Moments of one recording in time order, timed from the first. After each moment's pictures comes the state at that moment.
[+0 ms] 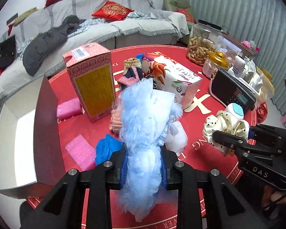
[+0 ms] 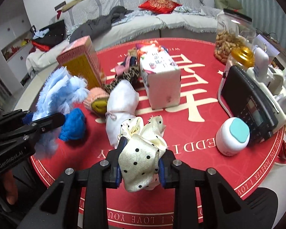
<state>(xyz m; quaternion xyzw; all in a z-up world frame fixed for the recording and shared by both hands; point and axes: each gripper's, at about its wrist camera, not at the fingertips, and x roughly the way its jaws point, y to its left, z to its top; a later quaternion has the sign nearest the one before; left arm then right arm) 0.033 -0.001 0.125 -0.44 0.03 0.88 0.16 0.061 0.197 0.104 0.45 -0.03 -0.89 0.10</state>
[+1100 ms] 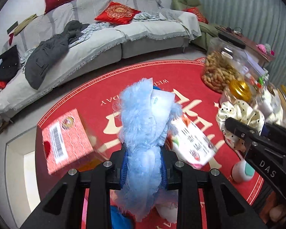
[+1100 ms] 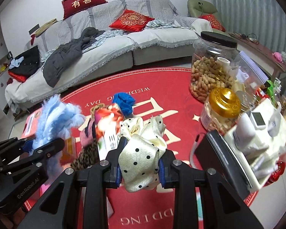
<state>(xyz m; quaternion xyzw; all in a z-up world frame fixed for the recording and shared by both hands) -0.103 0.058 0.176 -0.45 0.05 0.89 0.10 -0.061 0.242 0.168 0.41 -0.06 -0.91 0.01</state>
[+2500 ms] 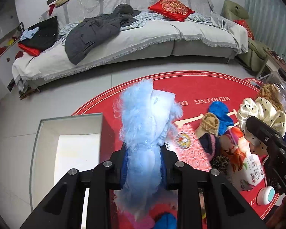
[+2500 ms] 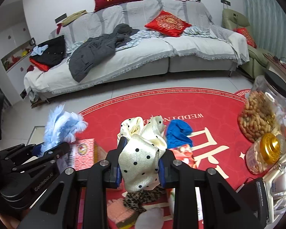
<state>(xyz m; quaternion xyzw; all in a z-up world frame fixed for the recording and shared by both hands) -0.147 -0.068 0.178 -0.47 -0.01 0.88 -0.04 -0.137 0.117 0.202 0.41 -0.02 -0.91 0.11</state>
